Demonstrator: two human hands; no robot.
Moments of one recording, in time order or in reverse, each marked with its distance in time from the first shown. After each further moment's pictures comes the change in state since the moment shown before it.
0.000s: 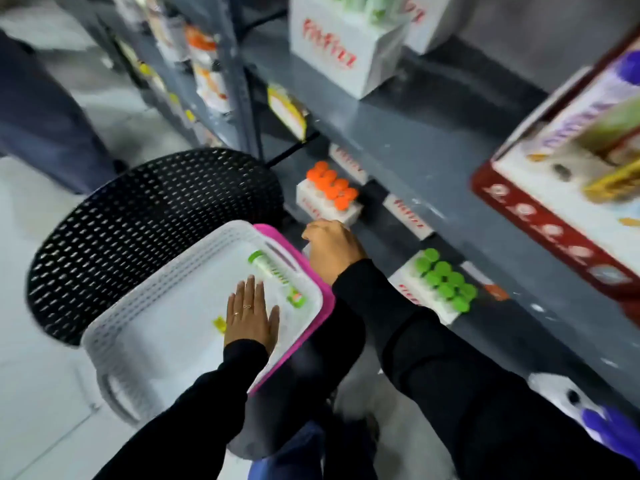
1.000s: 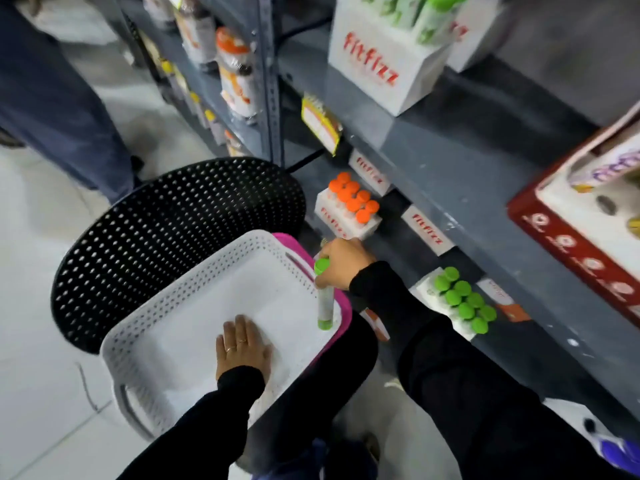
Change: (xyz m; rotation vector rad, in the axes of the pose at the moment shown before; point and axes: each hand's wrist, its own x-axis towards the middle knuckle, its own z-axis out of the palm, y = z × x) left_hand -0.013 -0.042 0.011 0.149 -0.304 -0.275; right_hand 0.026 -0.014 -0.009 0.024 -0.351 0.149
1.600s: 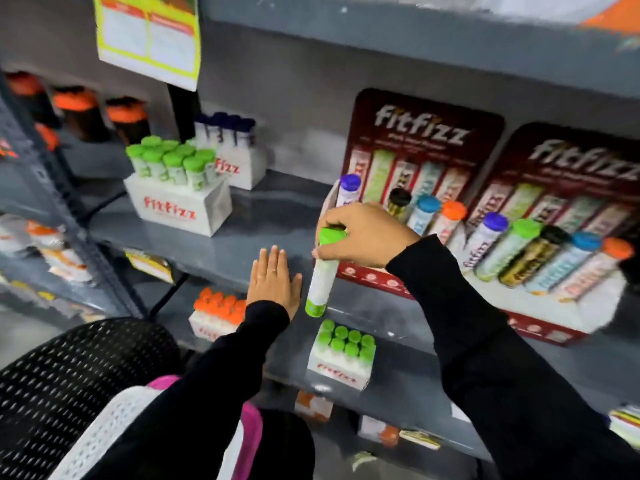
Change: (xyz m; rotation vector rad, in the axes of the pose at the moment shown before) left_hand -0.011 0.294 -0.187 -0.047 0.505 0.911; right_hand -0.204 0.109 -0.167 0.118 0.652 0.146
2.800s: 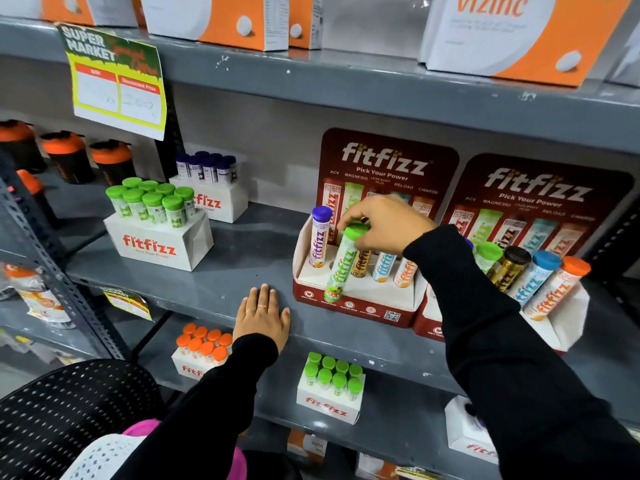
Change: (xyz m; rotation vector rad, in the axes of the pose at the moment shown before) left_hand 0.001 0.016 0.008 0.174 -0.134 -0.051; right_hand -0.005 0.050 -0.057 -0.143 0.089 0.059
